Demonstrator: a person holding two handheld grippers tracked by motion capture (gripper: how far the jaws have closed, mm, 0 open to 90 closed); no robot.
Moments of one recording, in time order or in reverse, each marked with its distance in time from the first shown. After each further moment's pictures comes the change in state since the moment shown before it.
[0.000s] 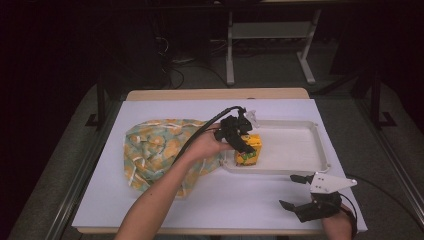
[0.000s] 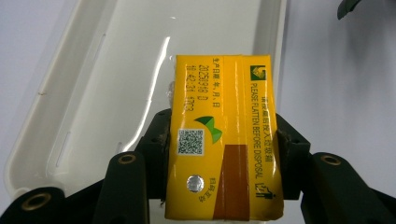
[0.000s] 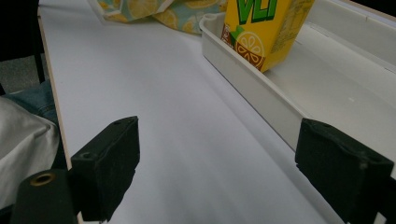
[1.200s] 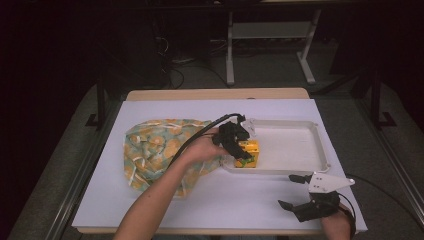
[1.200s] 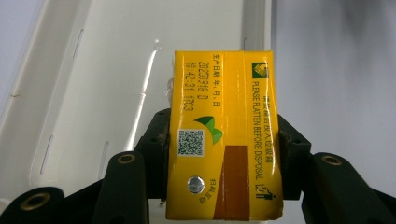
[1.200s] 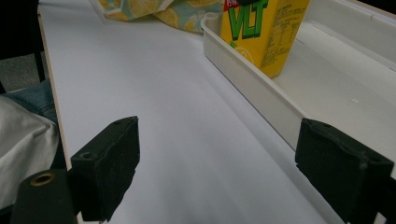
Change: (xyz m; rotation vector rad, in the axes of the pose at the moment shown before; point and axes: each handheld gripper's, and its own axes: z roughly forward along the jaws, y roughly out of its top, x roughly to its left) left arm -0.005 -0.015 0.010 -0.001 -0.019 0.099; right arm 0.001 0.001 0.003 0.005 0.003 -0.001
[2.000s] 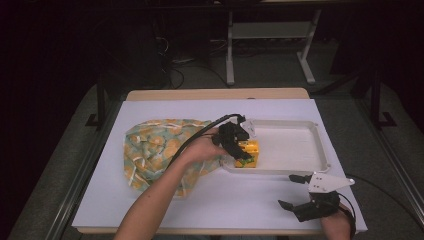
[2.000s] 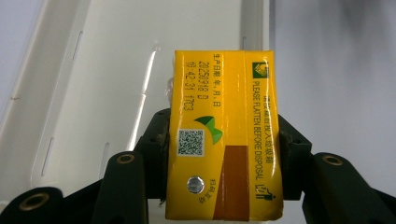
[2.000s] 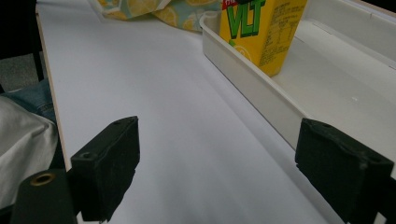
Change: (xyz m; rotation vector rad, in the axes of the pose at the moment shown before) left arm -0.002 0.001 0.000 0.007 0.007 0.009; right arm 0.000 0.000 0.000 0.002 -0.002 0.005
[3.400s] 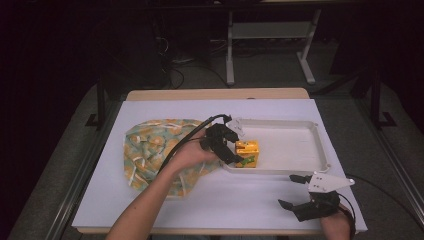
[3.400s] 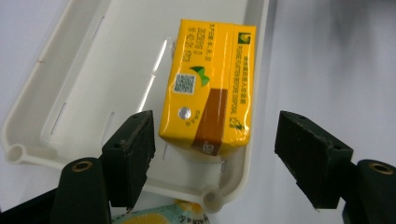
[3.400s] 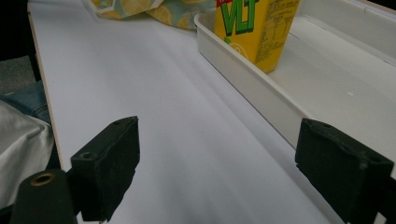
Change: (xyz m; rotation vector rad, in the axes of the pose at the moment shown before) left arm -0.014 -0.026 -0.028 -0.063 0.043 -0.110; right arm 0.000 -0.002 0.000 0.005 -0.015 0.020
